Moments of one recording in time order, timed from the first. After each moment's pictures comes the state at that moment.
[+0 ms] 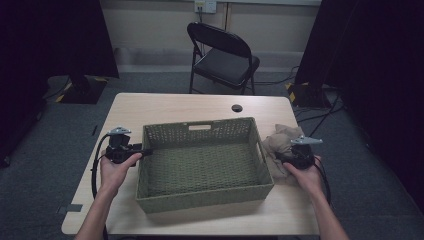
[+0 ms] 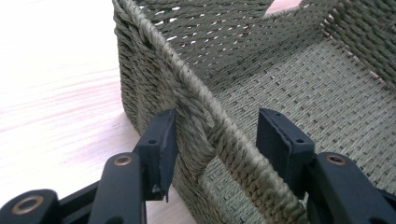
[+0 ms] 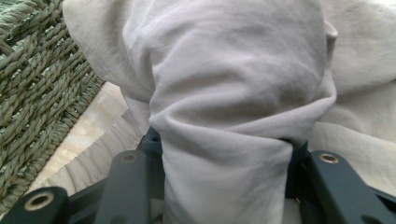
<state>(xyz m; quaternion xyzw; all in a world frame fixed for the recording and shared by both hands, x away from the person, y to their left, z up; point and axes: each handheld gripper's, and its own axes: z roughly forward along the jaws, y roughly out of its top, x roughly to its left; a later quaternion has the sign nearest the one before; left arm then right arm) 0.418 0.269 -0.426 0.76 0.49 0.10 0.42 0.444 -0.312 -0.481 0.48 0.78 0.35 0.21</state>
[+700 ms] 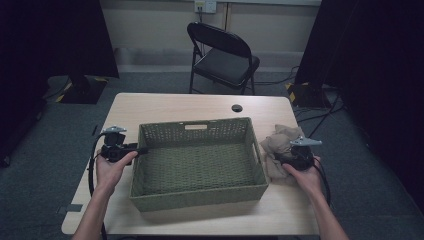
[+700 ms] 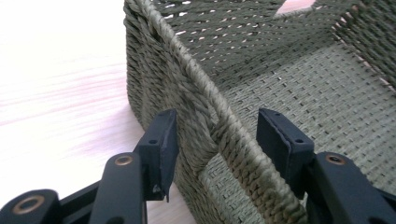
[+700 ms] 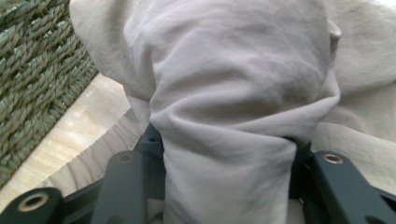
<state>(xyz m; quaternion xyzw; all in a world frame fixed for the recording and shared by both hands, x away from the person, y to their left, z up) 0.421 0.284 -0.425 0.75 0.51 0.11 0.41 0.441 -0.310 -0.483 0.47 0.78 0.35 0.22</state>
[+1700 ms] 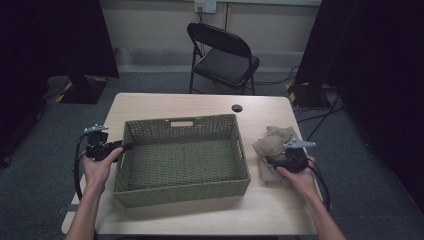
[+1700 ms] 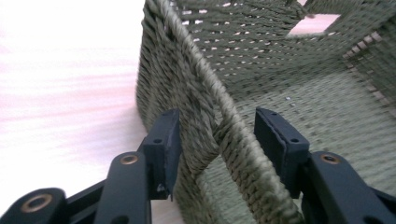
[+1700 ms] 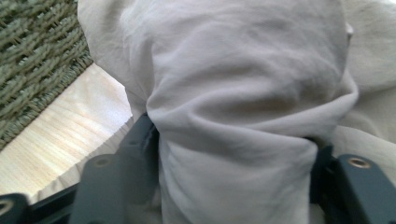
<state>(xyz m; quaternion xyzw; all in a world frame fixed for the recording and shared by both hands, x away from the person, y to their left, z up) 0.420 0.323 -0.428 0.70 0.55 0.14 0.43 0.435 -0.290 -0.483 0.44 0.79 0.38 0.20</state>
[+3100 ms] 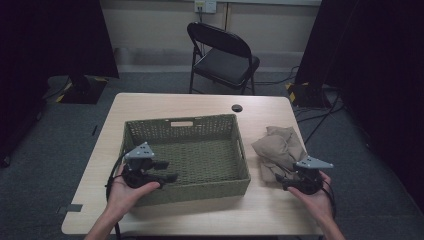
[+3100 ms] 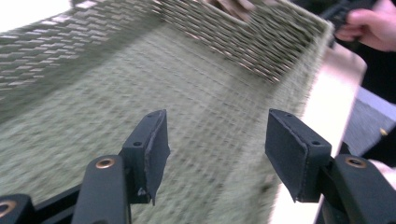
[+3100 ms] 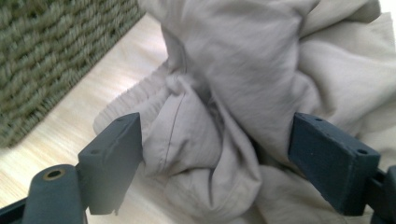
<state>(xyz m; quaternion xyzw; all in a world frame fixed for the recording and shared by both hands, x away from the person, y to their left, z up) 0.340 0.186 -0.392 0.83 0.33 0.05 0.45 0.362 -0.306 -0.473 0.45 0.78 0.37 0.22</state>
